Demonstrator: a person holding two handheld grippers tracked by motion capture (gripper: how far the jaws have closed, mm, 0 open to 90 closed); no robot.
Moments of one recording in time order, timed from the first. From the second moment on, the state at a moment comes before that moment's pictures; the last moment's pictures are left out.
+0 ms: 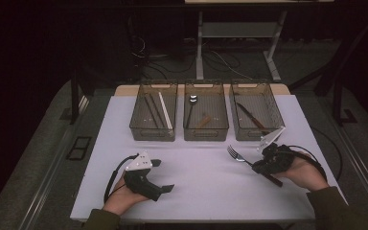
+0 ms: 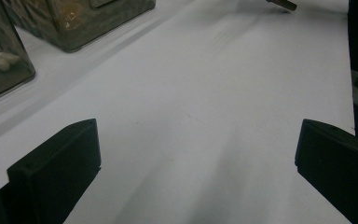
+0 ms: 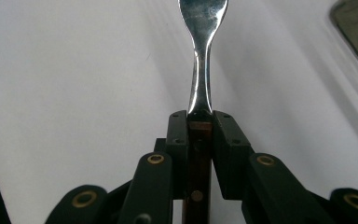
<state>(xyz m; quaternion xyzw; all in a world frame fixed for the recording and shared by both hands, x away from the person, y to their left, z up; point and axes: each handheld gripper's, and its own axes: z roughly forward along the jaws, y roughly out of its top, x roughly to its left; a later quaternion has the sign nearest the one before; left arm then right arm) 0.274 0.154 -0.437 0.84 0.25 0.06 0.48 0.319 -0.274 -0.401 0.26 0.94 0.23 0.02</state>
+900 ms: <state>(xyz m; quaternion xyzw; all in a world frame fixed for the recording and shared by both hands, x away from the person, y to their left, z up) 0.273 0.154 -0.436 0.84 0.24 0.06 0.48 0.324 -0.308 -0.396 0.36 0.82 0.43 0.09</state>
